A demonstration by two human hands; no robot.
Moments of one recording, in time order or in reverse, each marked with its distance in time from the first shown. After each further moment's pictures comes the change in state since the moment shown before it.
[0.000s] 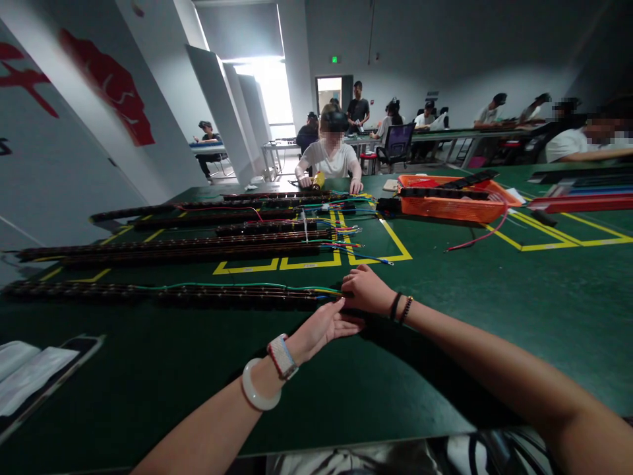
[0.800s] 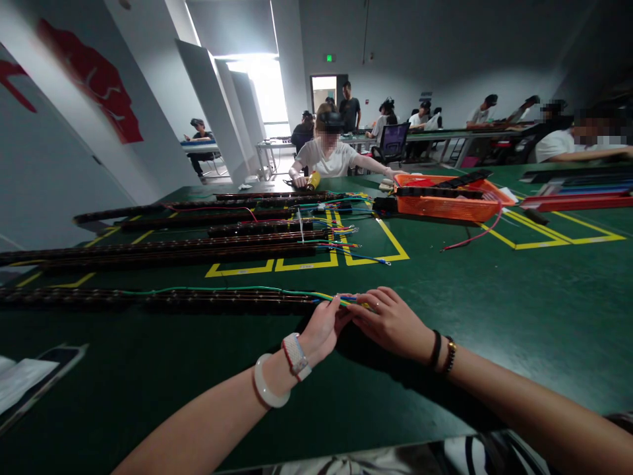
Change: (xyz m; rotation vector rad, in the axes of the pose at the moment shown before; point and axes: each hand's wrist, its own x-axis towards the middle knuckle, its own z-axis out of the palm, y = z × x) left_hand 0.025 -0.011 0.013 -0.300 0.129 0.200; right_hand -0.073 -0.030 -0.012 -0.200 0.248 -0.057
